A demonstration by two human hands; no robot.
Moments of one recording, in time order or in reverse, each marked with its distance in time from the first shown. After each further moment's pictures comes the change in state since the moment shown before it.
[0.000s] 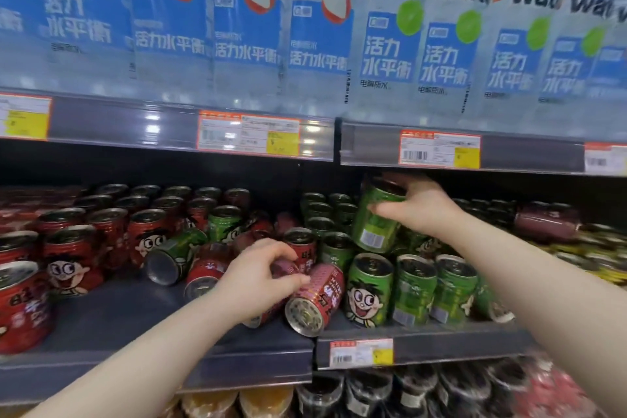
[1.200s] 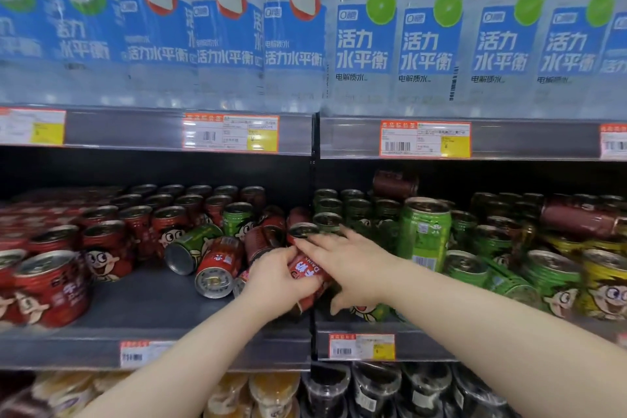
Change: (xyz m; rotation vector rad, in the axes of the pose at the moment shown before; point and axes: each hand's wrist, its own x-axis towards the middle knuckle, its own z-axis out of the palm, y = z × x) left_hand 0.000 0.021 0.039 0.059 0.061 -0.202; right_hand -0.022 0.009 0.080 -0.734 -0.429 -0.687
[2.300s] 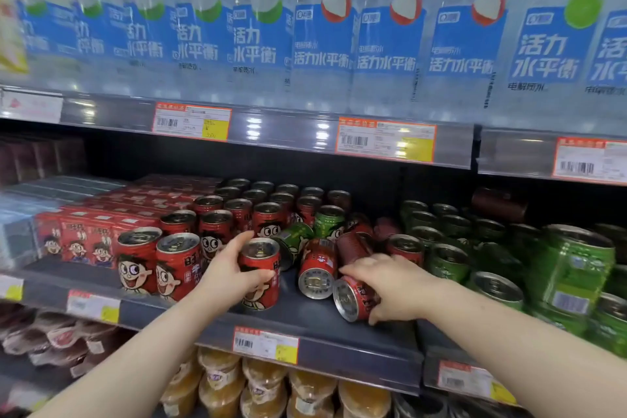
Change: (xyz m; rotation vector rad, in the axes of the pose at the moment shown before) left_hand -0.042 -0.140 -0.138 -0.234 0.204 -0.287; right_hand 0.083 -0.061 0.004 0.109 -0.095 -0.050
